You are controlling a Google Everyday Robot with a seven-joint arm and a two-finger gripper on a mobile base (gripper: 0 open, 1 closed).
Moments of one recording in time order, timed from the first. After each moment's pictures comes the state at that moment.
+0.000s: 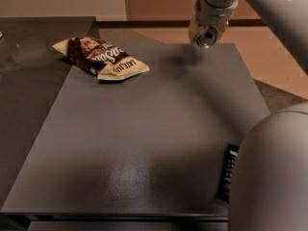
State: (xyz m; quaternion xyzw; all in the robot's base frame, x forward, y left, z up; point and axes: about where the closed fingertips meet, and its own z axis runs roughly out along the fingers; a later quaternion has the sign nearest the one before) arm 0.719 -0.160 0.934 -0.08 0.97 -0.01 0.24
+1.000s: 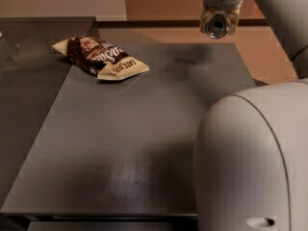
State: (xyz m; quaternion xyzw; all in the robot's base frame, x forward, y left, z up) arm 0.706 -0.187 0.964 0.13 0.97 -0.03 0.19
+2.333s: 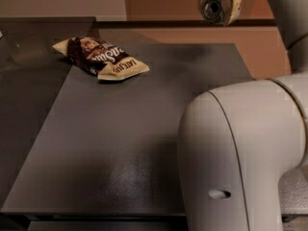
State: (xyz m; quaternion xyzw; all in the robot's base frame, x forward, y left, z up) arm 0.699 -0.172 1.010 0.34 0.92 0.06 0.18
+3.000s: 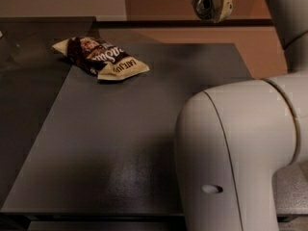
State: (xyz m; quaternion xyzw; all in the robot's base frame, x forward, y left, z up) arm 0.716 -0.154 1.014 0.37 0.90 0.11 0.19
